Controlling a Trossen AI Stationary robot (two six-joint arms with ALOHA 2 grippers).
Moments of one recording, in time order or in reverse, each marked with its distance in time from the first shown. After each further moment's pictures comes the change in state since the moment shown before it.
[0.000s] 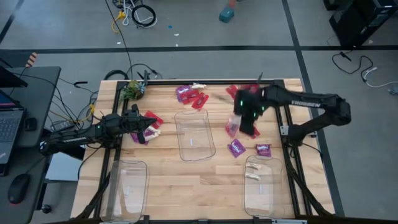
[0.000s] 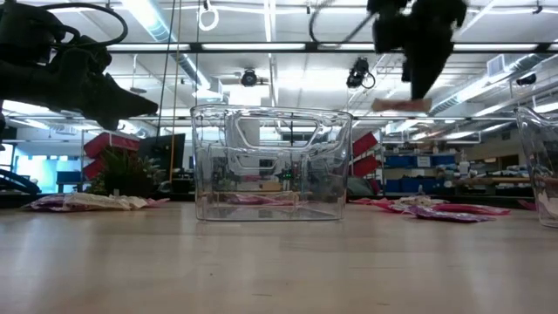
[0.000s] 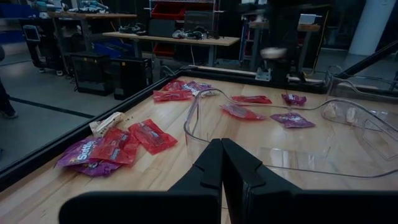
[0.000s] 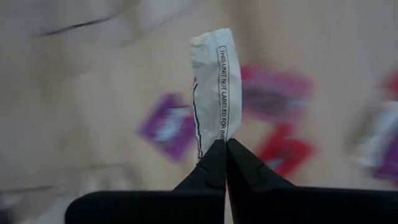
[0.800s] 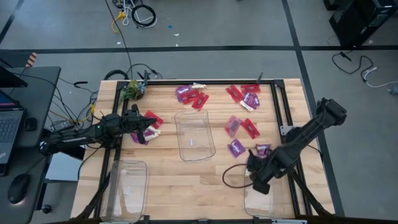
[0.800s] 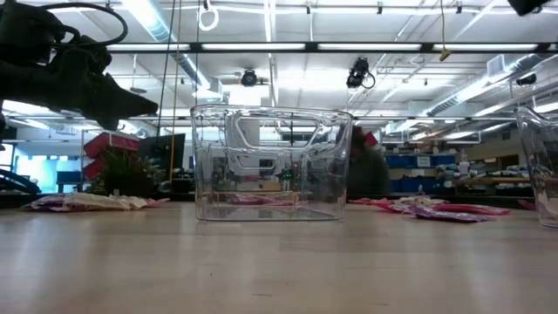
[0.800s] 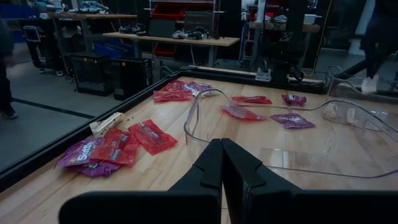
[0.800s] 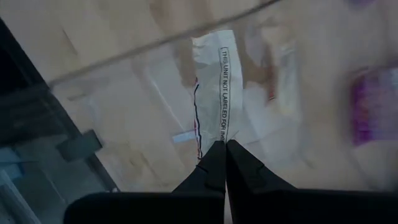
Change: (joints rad) left arm 0.000 0.000 0.000 0.003 0.001 0.002; right arm 0.856 0.134 -0.089 0.064 0.034 0.966
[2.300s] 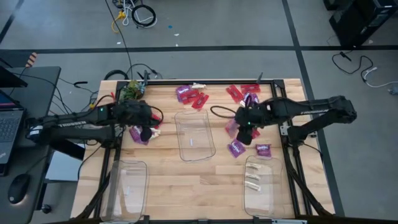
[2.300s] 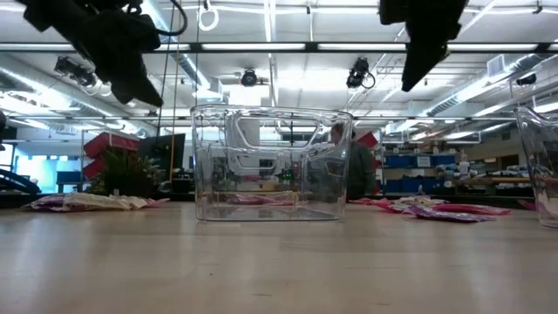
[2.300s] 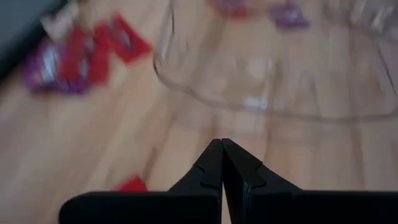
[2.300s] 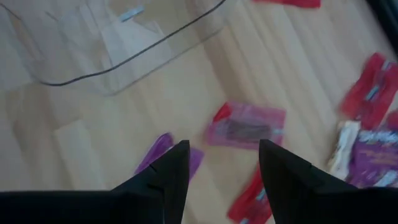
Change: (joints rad) left arm 0.012 0.664 0.638 -0.630 0.123 -0.075; right arm -0.664 -0.203 0.061 0.042 0.312 -0.758
